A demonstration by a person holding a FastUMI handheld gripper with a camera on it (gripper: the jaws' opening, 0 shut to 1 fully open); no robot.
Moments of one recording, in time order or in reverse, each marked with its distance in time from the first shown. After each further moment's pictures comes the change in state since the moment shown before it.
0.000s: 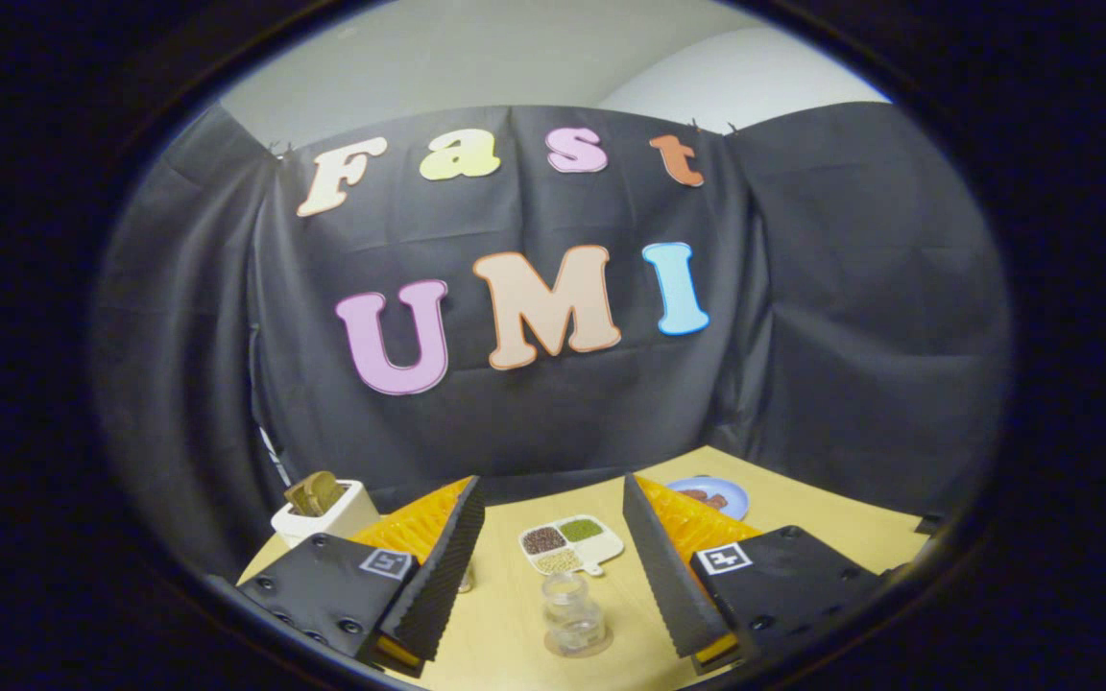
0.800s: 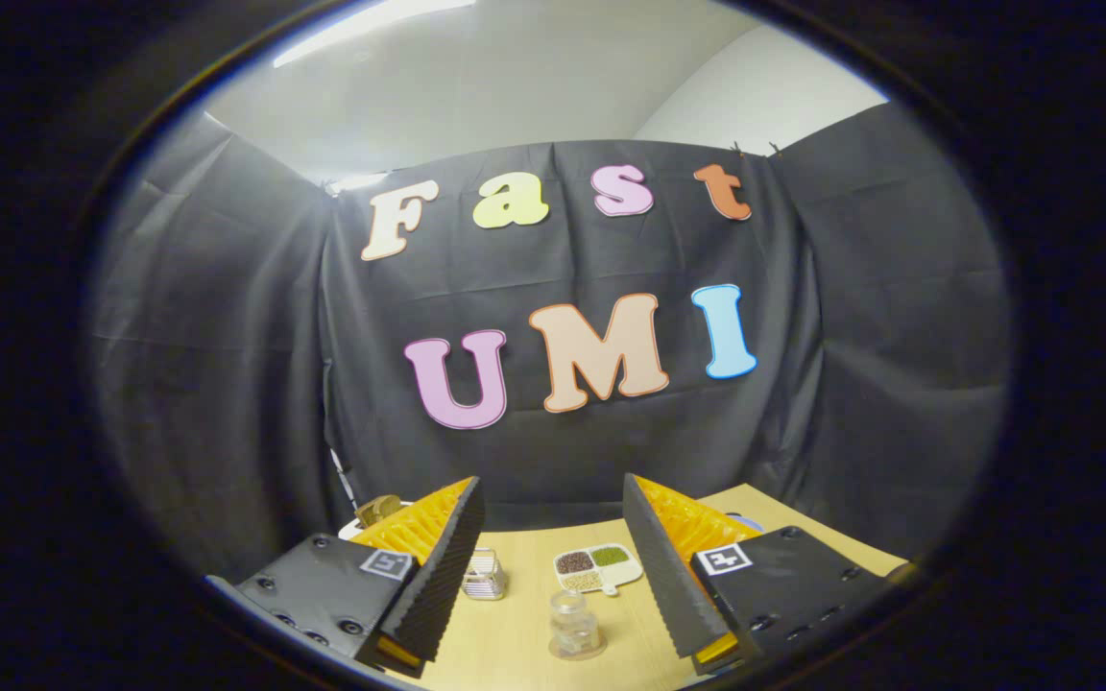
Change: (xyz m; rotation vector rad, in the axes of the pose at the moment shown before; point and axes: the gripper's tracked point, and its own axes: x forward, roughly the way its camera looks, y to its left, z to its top) arm -0.048 -0.013 0.073 0.001 -0.047 0.187
